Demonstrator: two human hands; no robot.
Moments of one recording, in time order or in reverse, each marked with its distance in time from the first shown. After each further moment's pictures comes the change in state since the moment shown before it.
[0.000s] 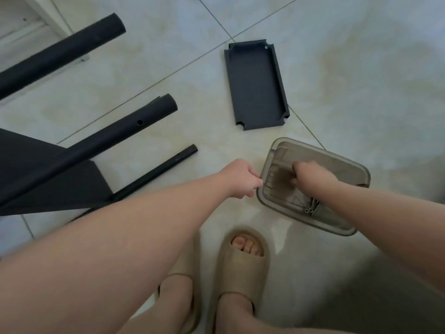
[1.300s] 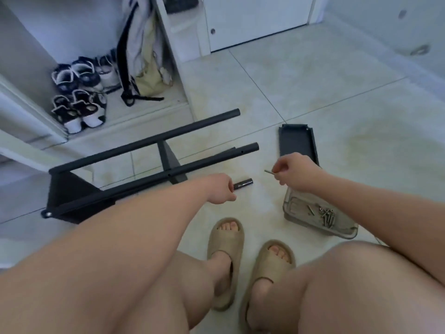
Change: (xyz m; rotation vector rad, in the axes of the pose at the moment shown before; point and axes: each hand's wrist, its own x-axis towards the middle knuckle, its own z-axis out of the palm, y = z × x) left_hand -0.266 -0.023 -0.088 0.561 0.321 -0.085; right_hand -0.228 -0.147 -0.158 0.447 0.250 -0.432
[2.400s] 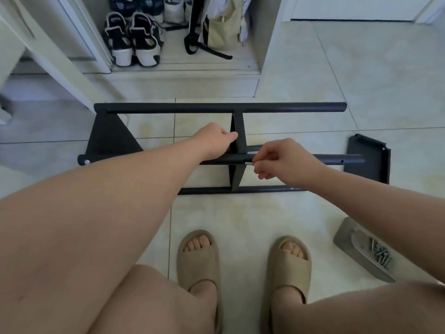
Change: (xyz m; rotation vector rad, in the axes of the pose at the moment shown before) left_hand 0.039 -0.230 -0.032 -0.718 0.408 -0.173; right_hand 0.078 -0.188 0.134 0.103 -0.282 -0.237
